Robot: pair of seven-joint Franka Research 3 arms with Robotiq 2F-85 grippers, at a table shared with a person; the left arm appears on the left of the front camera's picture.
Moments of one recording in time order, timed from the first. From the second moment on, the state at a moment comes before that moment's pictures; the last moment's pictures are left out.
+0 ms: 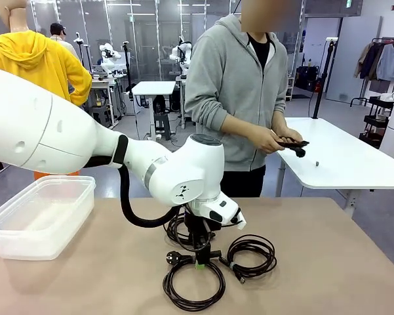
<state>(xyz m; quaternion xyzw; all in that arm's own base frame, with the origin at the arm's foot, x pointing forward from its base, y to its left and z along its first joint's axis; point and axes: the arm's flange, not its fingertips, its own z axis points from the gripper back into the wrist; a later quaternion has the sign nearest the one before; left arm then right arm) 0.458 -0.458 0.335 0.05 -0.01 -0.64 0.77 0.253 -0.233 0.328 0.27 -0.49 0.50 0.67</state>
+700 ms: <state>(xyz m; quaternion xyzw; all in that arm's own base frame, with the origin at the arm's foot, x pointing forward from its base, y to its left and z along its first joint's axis) 0.464 -0.458 0.313 0.05 0.00 -0.63 0.77 0.254 -0.233 0.328 0.27 -0.48 0.50 0.67</state>
